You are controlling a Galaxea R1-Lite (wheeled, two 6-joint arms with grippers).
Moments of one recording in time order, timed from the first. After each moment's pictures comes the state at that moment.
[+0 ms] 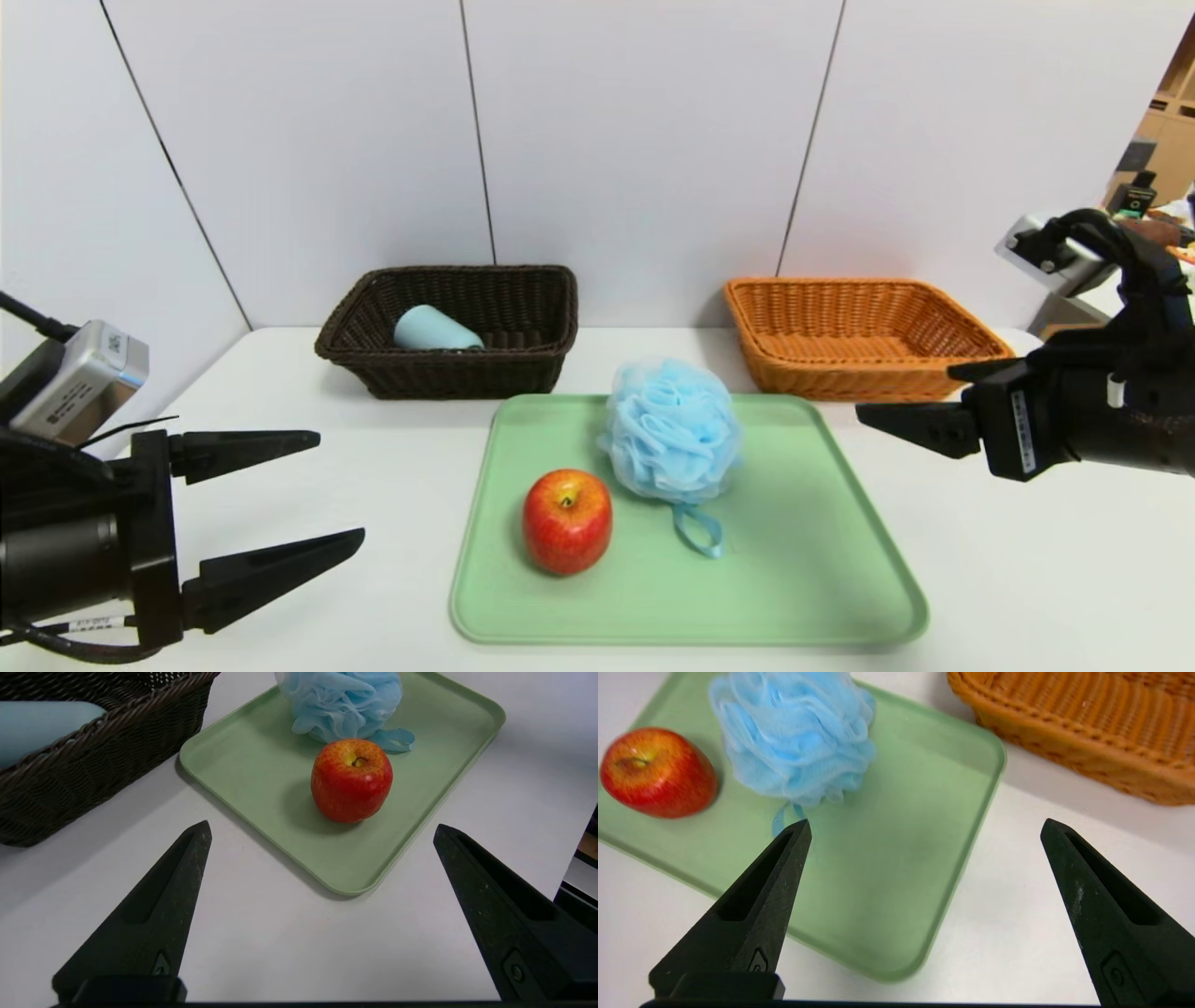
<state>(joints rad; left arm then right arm) -0.13 1.12 -0.54 -0.22 -0.71 0.23 0.41 1.30 -0.92 0.18 0.00 -0.03</state>
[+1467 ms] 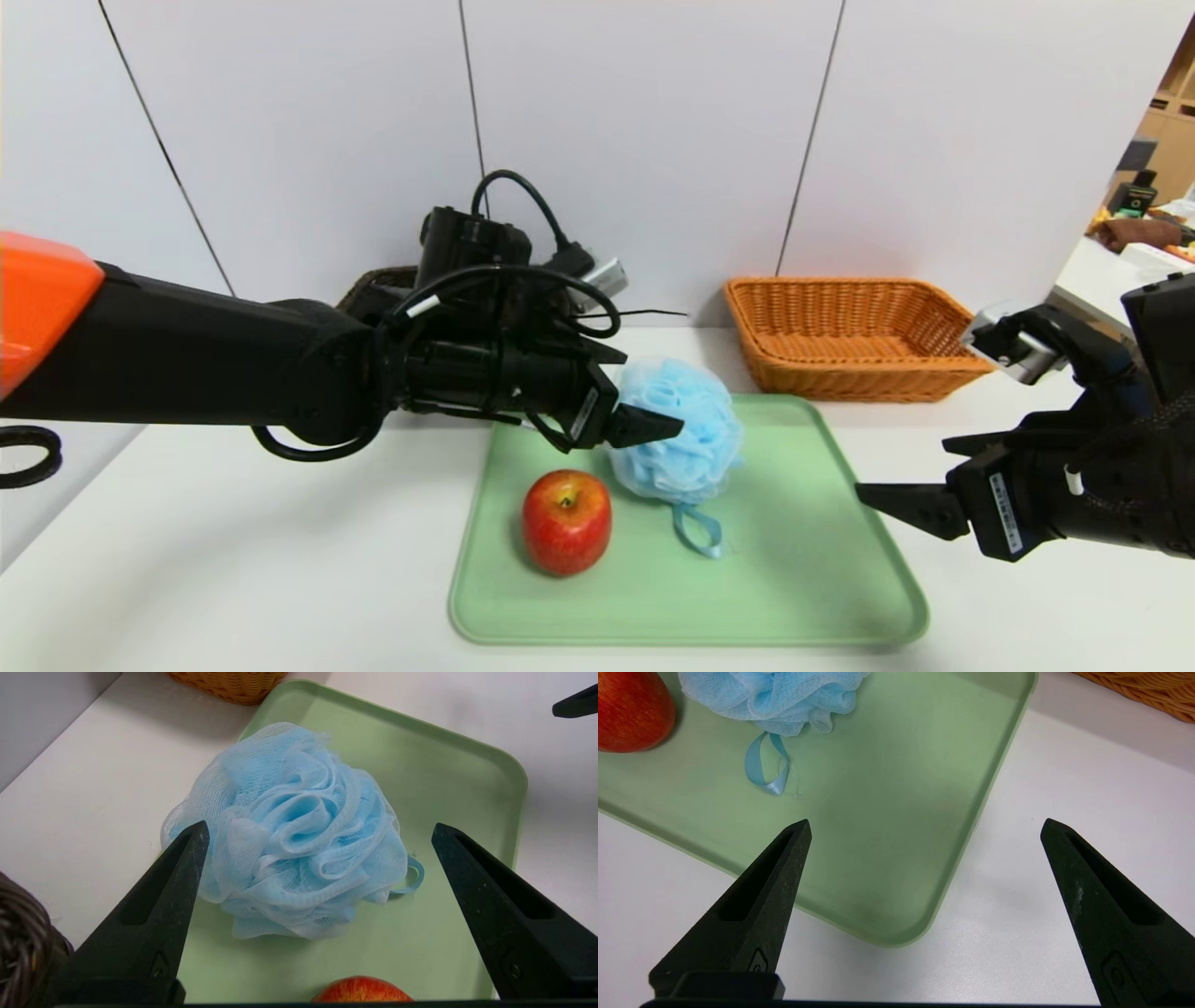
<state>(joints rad) -0.61 1.91 -1.26 -0.22 -0.51 0.23 0.41 1.32 -0.80 0.15 0.00 -0.02</state>
